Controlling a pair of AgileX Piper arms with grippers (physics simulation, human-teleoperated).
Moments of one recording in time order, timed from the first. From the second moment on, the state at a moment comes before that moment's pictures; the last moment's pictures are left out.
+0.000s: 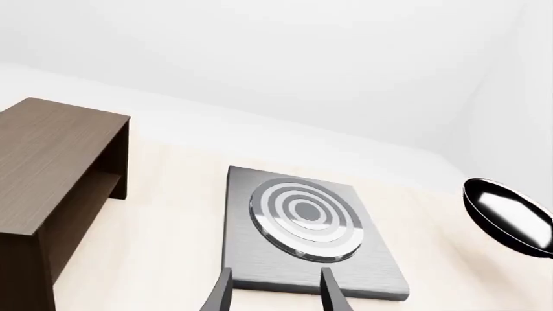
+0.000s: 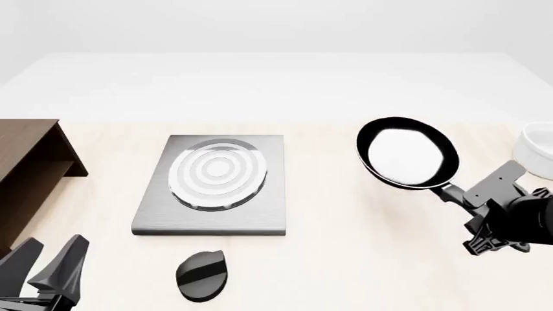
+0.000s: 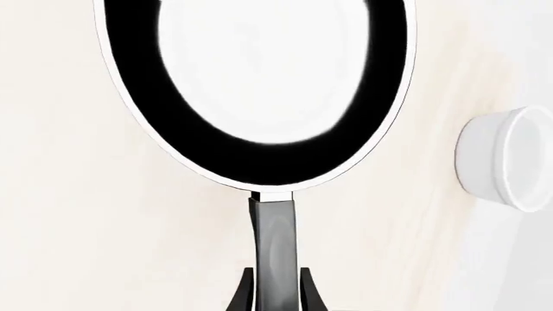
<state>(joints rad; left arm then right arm) -0.10 0.00 0.00 0.06 -0.26 -0.18 1.20 -0.60 0.43 -0.72</state>
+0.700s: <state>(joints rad) -0.11 0.00 0.00 0.05 -0.26 0.08 1.06 -0.75 0.68 -0.76</state>
